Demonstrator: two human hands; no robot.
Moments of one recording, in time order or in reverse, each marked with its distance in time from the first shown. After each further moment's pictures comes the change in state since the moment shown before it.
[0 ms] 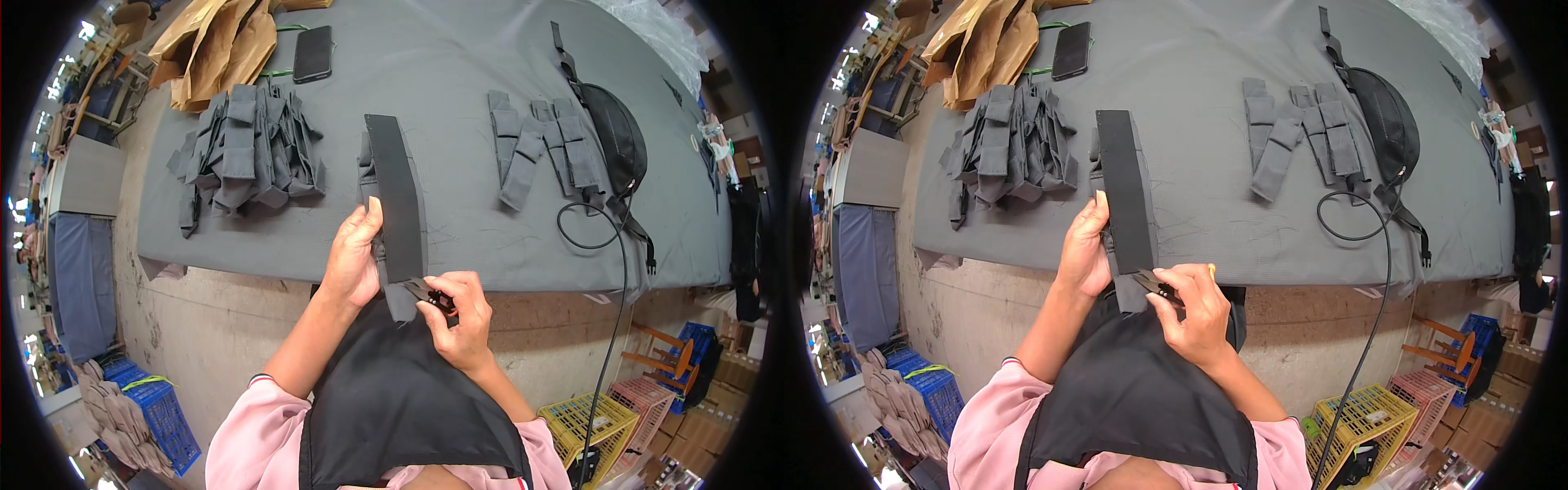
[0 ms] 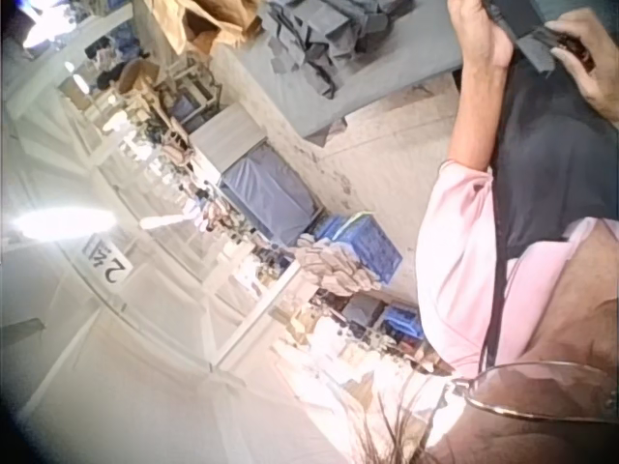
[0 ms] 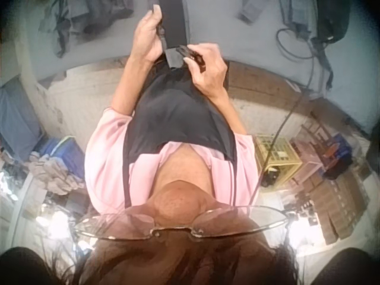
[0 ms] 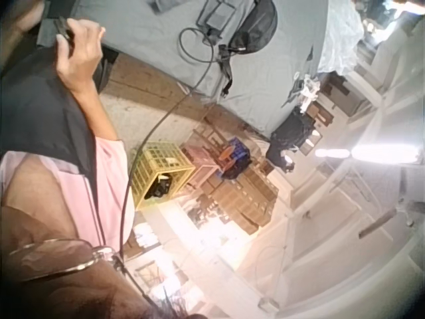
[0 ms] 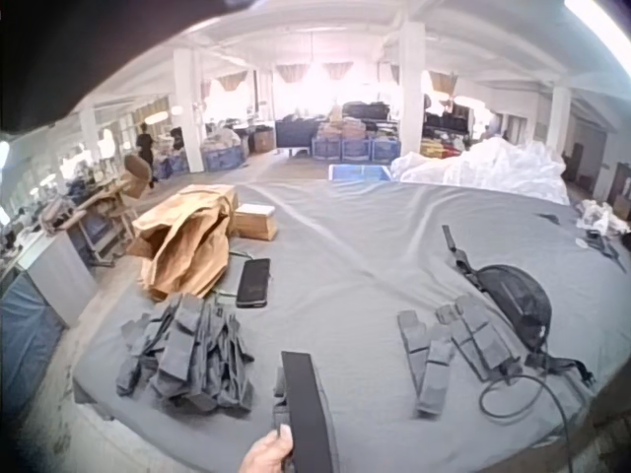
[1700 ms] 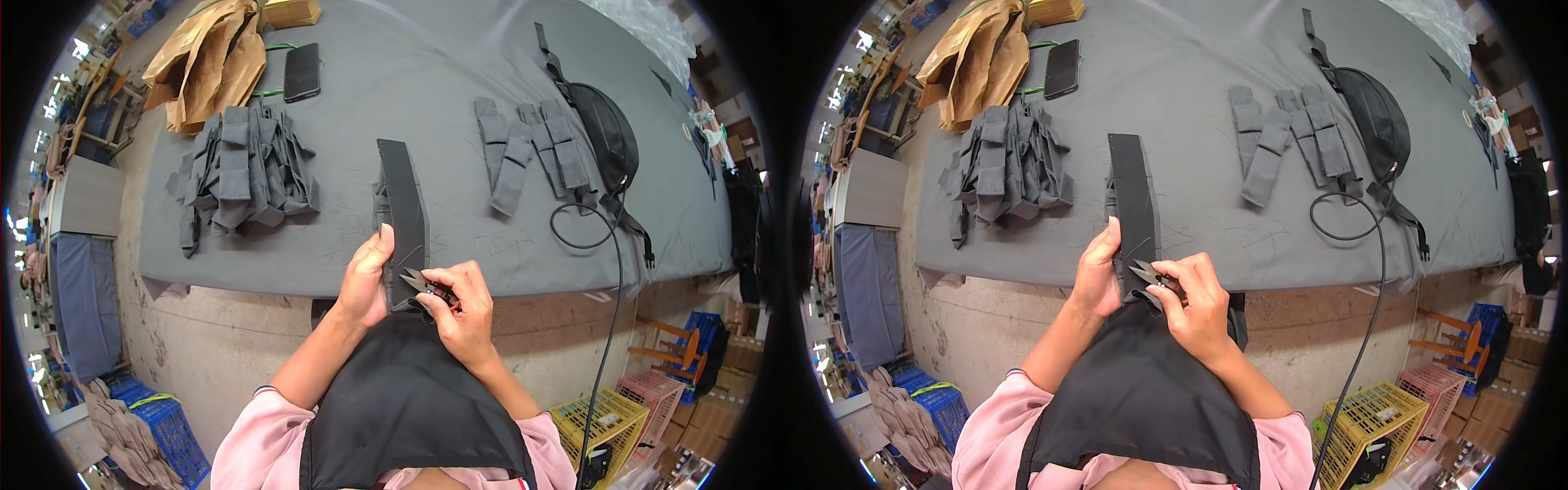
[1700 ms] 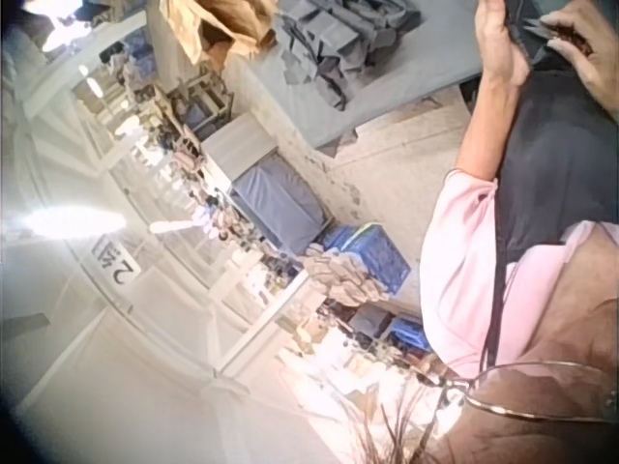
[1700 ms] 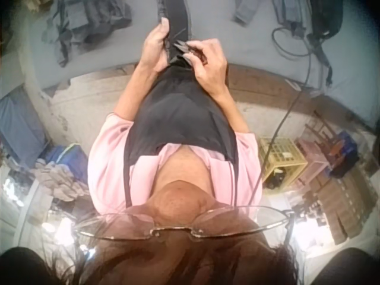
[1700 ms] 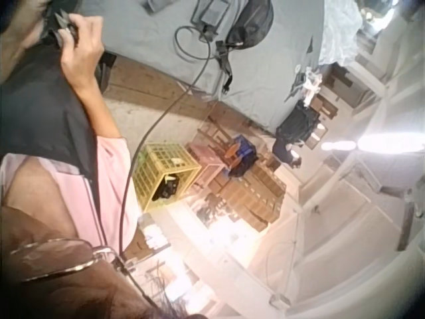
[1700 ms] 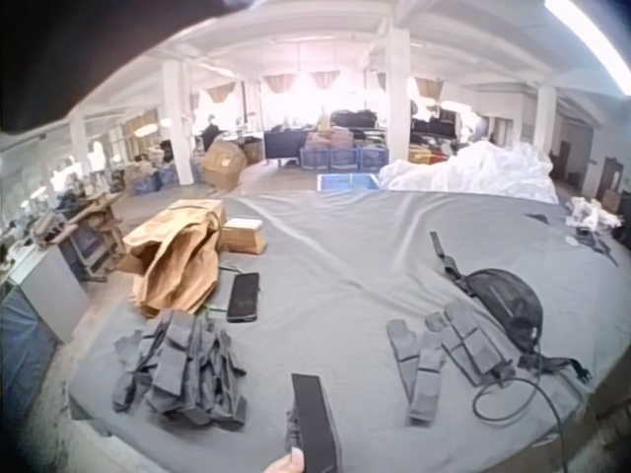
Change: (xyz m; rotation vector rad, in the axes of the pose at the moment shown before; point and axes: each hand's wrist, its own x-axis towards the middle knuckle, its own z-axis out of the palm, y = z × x) left_hand -0.003 -0.017 0.010 0.022 0.039 -0.135; right_hand 0.023 -0.001 -0.006 0.056 0.041 0.044
